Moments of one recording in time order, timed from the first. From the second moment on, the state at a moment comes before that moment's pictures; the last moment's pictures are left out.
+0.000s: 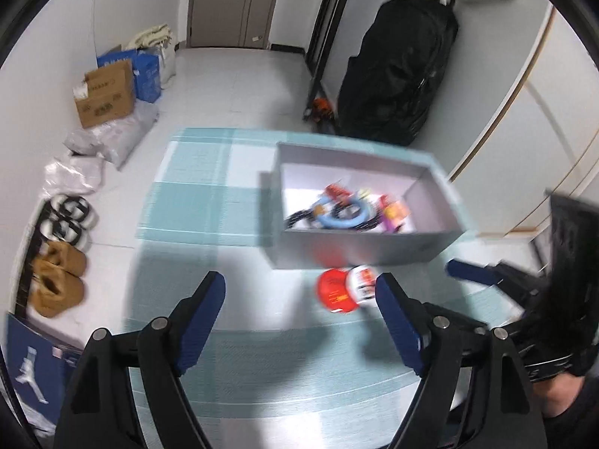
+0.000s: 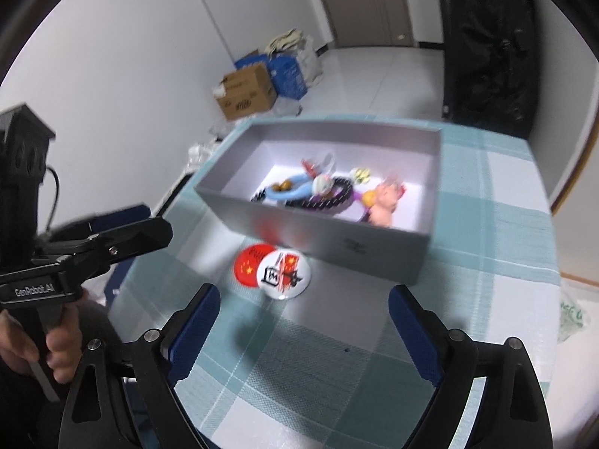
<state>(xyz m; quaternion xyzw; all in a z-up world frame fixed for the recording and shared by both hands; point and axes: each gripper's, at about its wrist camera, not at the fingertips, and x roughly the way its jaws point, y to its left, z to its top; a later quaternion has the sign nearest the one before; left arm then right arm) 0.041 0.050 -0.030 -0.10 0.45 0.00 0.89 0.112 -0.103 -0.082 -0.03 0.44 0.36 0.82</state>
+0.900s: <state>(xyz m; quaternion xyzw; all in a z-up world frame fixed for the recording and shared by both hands) 0.037 0.084 -0.038 -0.14 0.46 0.00 0.88 0.121 -0.052 -0.108 -0.12 0.44 0.36 0.82</state>
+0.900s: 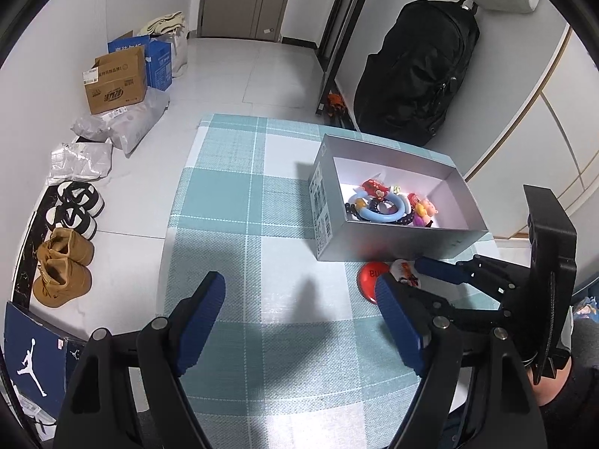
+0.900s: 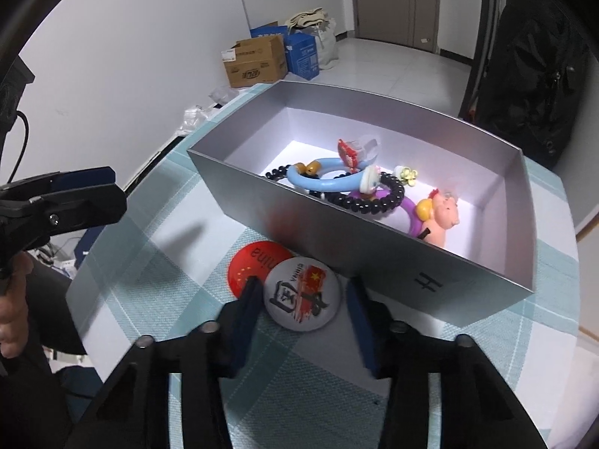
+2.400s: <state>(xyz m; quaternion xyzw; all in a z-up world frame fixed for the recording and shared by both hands) 0.068 0.007 -0.072 -0.06 0.50 -0.01 0.86 0.104 -0.164 -0.033 0.02 0.37 0.35 0.86</state>
